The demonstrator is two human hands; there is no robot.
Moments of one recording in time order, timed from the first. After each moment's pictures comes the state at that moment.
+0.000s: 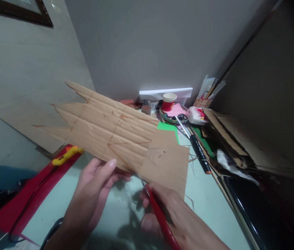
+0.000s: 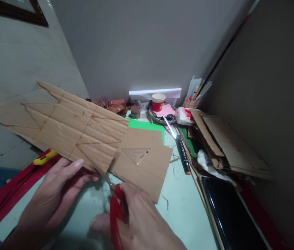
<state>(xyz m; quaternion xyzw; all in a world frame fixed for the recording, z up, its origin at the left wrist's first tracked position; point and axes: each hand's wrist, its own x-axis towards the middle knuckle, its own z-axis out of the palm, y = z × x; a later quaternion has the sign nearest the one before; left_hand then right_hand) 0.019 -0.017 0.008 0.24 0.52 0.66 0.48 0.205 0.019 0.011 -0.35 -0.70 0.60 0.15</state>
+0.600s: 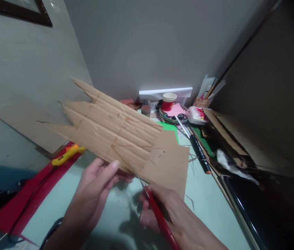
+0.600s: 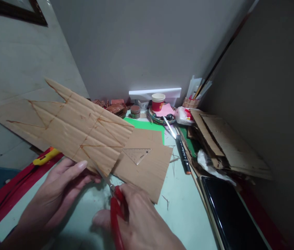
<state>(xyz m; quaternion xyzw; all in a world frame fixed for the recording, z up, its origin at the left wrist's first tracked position) 0.018 -0.015 0.008 0.26 0.52 0.65 0.49 0.198 0.020 0.001 -0.37 -0.70 0.60 0.13</state>
